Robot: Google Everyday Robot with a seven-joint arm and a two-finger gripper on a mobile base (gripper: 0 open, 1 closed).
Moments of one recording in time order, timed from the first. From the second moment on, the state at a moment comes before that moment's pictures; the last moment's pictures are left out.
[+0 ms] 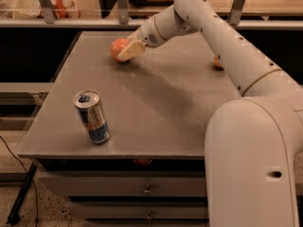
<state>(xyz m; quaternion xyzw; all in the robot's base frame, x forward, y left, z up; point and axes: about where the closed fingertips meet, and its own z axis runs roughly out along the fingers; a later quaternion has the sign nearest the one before) 0.775 0.054 0.871 -0.55 0.69 0.24 0.40</state>
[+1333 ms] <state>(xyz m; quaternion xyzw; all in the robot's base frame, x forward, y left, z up) 0.769 0.018 0.891 -0.54 0.70 0.22 0.41</state>
